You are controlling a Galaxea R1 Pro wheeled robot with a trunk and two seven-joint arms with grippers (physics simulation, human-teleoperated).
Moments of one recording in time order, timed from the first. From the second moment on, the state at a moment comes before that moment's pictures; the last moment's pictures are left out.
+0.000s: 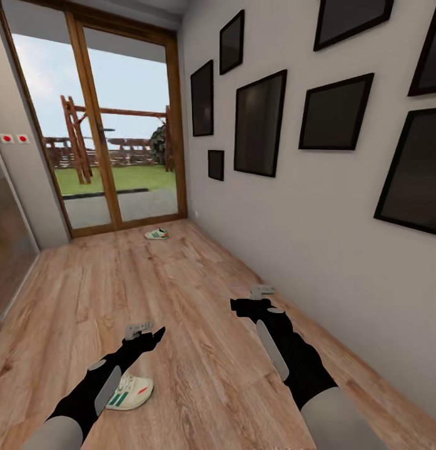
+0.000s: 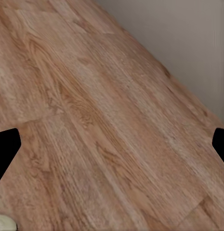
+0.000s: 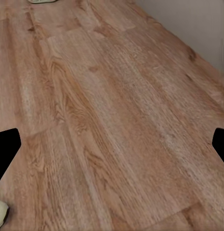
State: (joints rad) left arm -0.55 0.08 0.03 -0.61 0.30 0.01 -0.31; right arm -0.62 0.12 0.28 -1.07 -0.27 0.55 -0.23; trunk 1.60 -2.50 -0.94
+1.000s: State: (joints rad) left arm -0.55 0.08 0.03 -0.61 0.30 0.01 -0.31; right arm -0.62 0.12 0.28 -1.08 -0.27 0.55 -0.23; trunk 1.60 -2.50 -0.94
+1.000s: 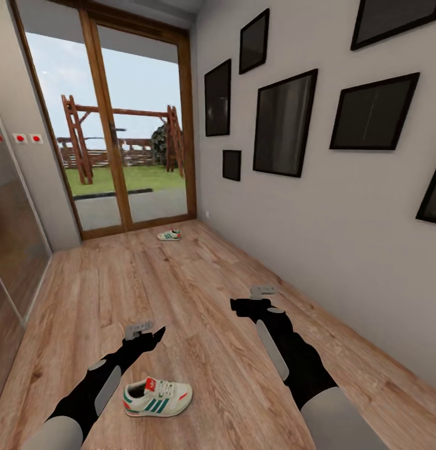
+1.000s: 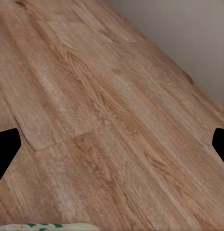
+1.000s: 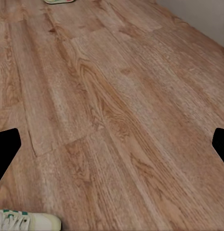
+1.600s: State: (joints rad) left arm -0.55 0.08 0.03 -0.61 0.30 0.01 -0.31; right arm -0.62 0.12 0.28 -1.08 -0.27 0.55 -0.23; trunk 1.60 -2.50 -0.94
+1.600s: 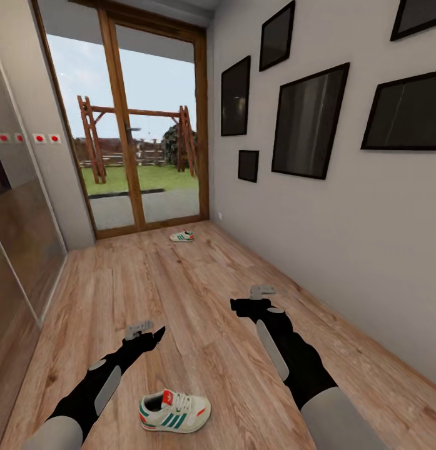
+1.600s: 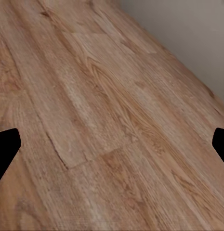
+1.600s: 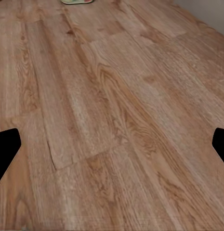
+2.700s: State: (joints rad) left arm -0.55 0.08 0.03 -0.61 0.30 0.01 -0.31; right arm -0.62 0.12 0.28 -1.08 -0.27 0.56 -0.23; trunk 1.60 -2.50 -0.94
